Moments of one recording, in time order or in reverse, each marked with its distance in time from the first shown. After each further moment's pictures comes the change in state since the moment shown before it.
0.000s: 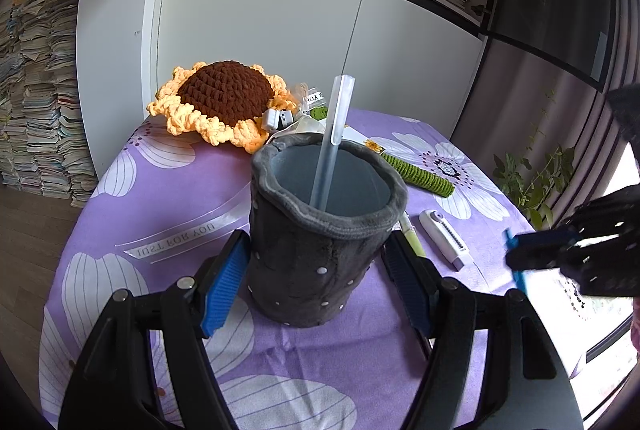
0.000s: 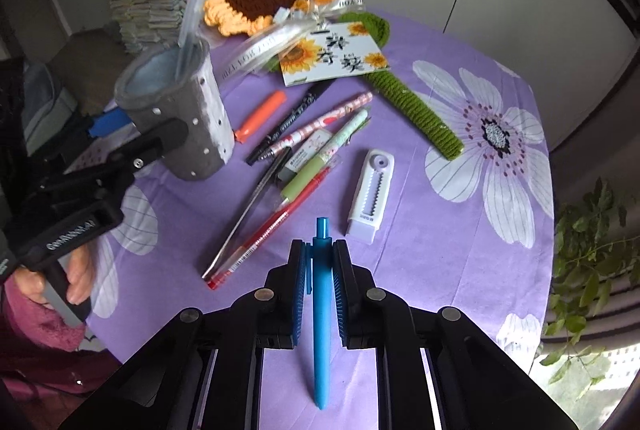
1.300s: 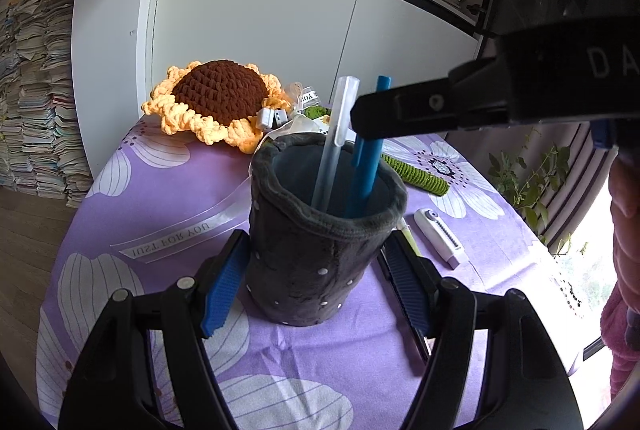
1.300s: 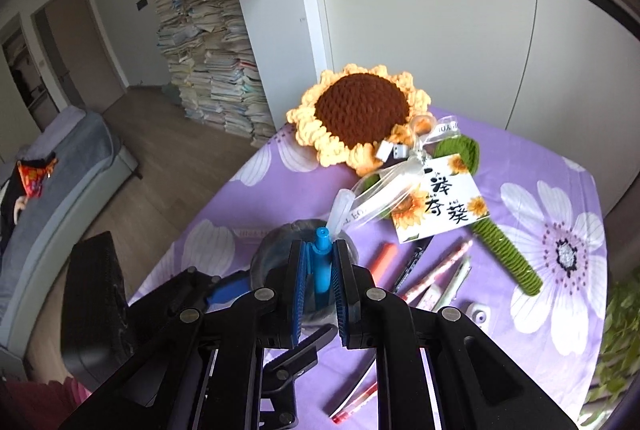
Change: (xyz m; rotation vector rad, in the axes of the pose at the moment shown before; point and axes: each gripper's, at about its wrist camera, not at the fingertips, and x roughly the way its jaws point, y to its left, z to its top) left arm 0.001 -0.001 0.000 -0.002 0.004 -0.019; right arm -0.015 0.056 0.089 0.008 -0.227 0.207
